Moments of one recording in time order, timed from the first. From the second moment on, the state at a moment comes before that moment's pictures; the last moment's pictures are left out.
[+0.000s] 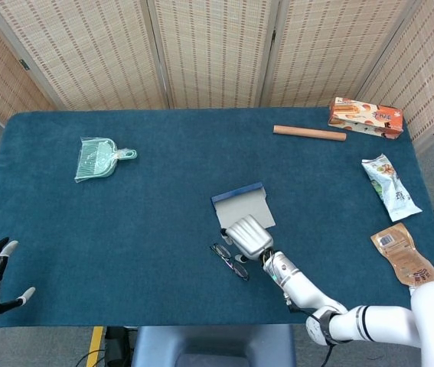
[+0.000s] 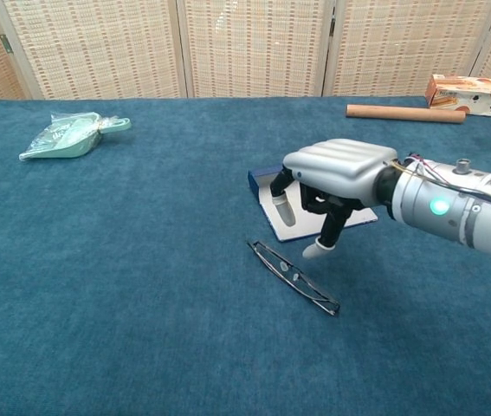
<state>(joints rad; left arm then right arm) -0.02 -1.19 -0.03 -1.57 1.47 1.54 0.08 0.85 -1.57 0.08 -1.57 -1.14 0.93 -0.54</state>
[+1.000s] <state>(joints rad) 0.00 -1.19 -0.03 -1.59 1.45 1.55 0.09 0.98 -1.52 -0.03 -1.46 -1.58 0.78 -0.60</state>
